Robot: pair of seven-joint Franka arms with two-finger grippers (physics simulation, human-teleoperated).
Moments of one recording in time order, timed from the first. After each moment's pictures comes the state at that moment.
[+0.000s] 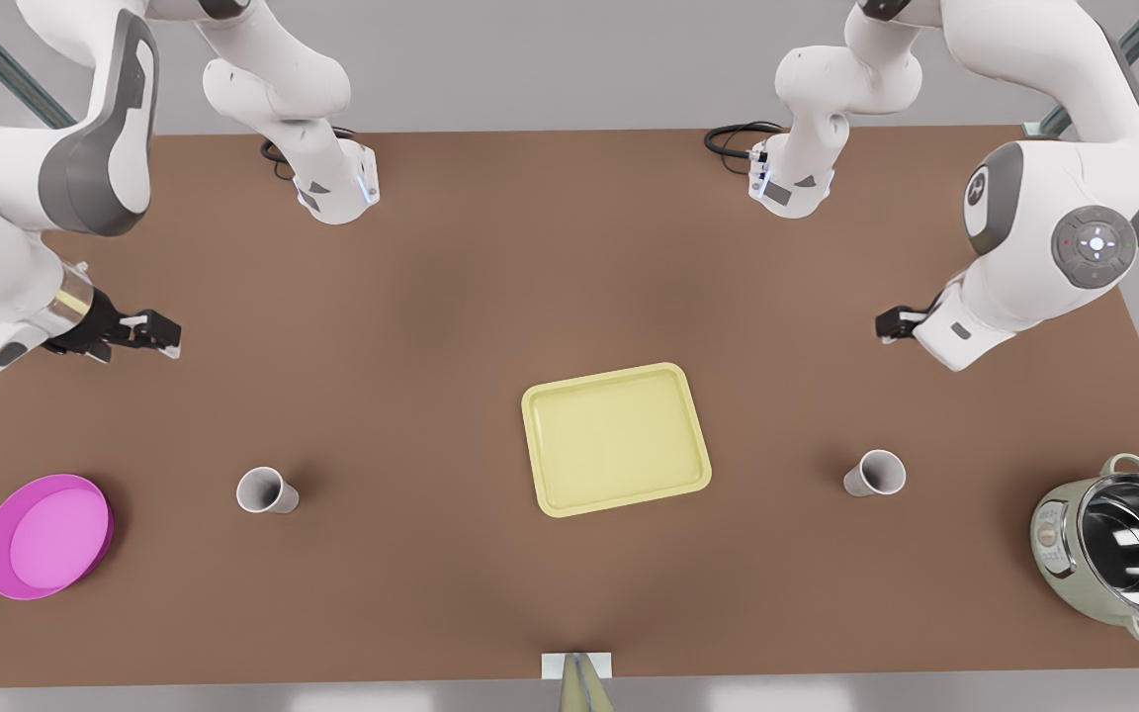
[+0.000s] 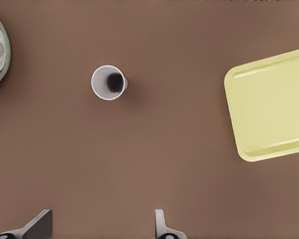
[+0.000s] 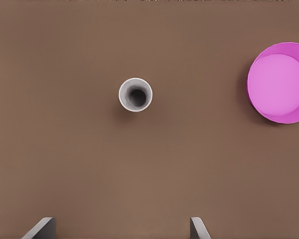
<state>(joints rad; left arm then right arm) -0.11 0.17 0.01 -1.45 0.07 1.45 -0.02 0.00 0.11 -0.05 -1.50 -0.01 1.57 -0.12</state>
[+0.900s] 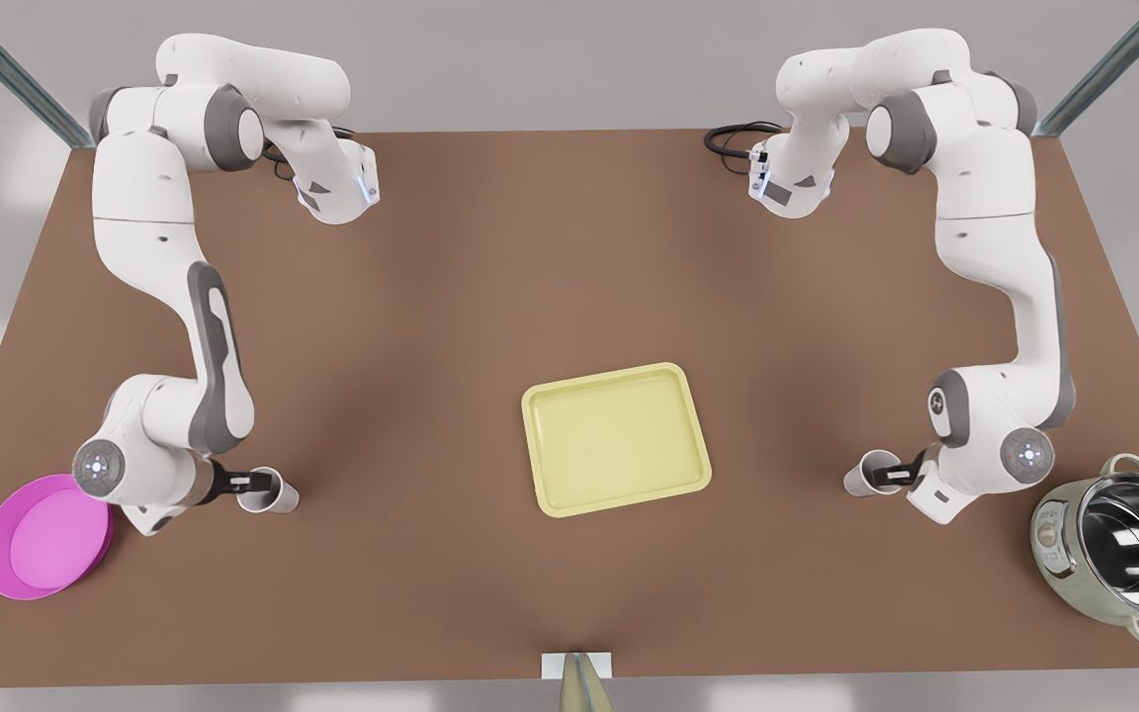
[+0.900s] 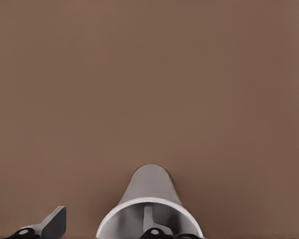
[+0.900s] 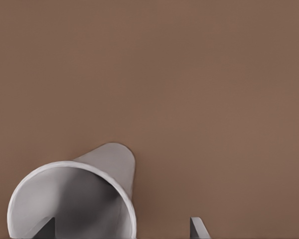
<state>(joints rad) 0.06 0.73 0.03 -1.46 0.01 2.08 0.02 -0.05 0.71 -0.04 -1.46 0.08 2.06 -0.14</state>
